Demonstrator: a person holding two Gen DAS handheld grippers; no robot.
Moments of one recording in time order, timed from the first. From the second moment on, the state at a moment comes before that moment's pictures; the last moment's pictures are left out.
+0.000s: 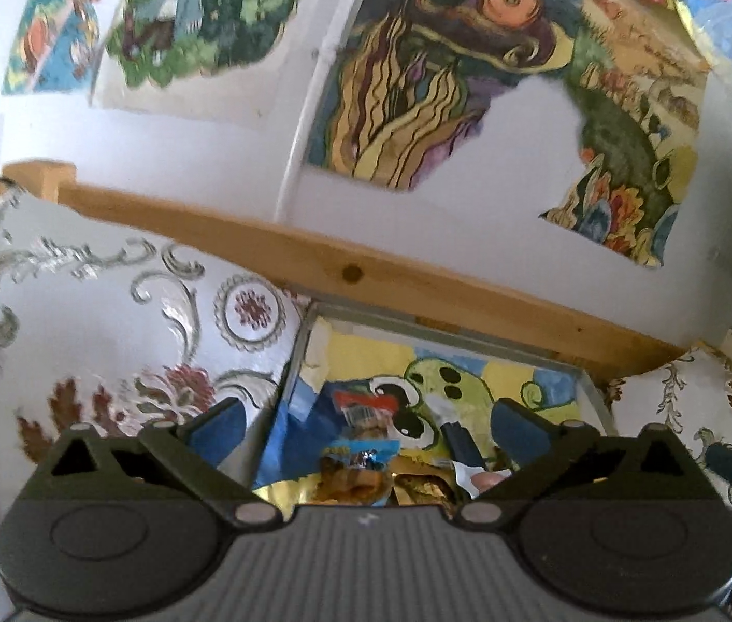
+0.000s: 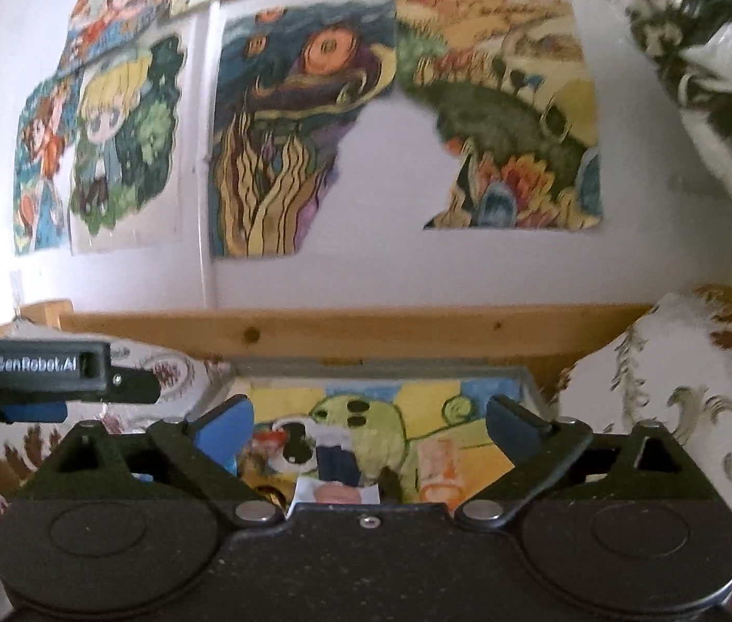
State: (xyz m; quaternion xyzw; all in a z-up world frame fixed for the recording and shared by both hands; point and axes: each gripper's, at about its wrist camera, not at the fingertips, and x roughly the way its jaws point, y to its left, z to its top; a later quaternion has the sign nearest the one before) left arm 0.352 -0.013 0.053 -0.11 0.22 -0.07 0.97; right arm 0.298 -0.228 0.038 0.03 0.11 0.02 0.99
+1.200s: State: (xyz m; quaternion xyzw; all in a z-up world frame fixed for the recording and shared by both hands) left arm 0.127 -0.030 0.046 -0.03 0.17 -0.06 0.98; right arm 0.081 -0.254 0.037 0.03 0.12 0.01 0.99
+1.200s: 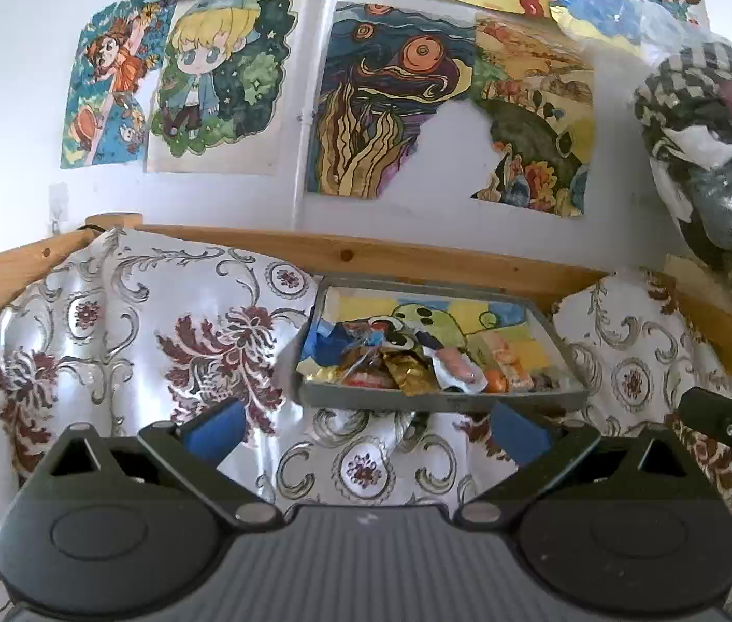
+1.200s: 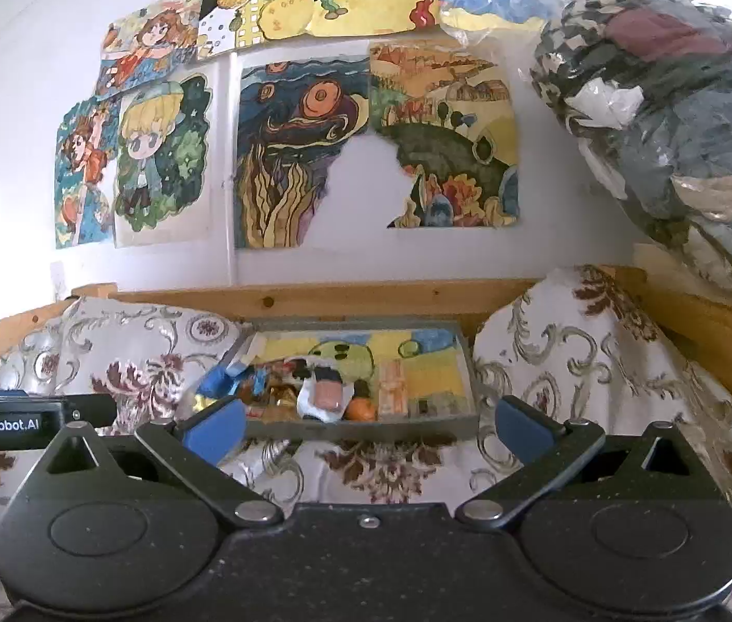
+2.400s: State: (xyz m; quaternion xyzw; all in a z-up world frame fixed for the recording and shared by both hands) left arm 0.075 -0.022 0.005 -0.01 0.21 -0.05 0.98; right arm 0.040 -0.244 0.002 0.02 0.18 0.01 0.98
